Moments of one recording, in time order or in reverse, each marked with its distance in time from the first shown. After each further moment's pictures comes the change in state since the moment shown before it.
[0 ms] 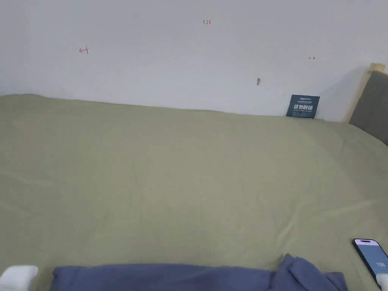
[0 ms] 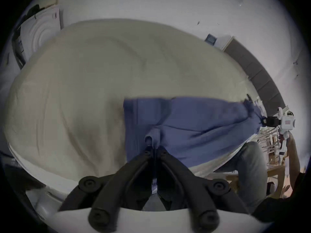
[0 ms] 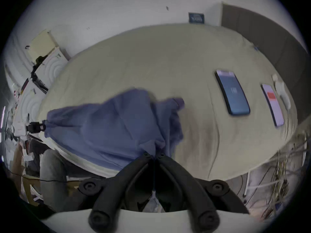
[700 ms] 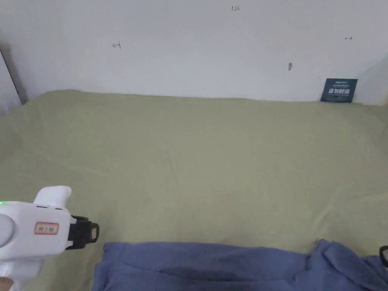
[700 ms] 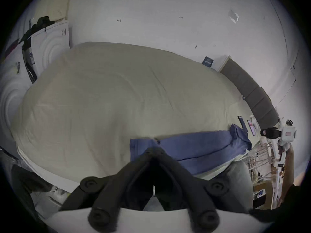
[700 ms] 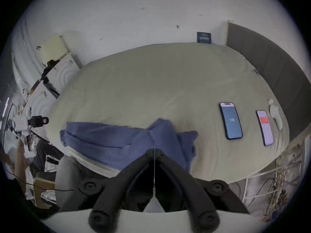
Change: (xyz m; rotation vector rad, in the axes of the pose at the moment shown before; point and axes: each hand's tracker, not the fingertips) left arm 0.031 0.052 0.111 0.204 0.030 0.005; right arm -0.069 0.055 0.093 0.140 0.073 0.103
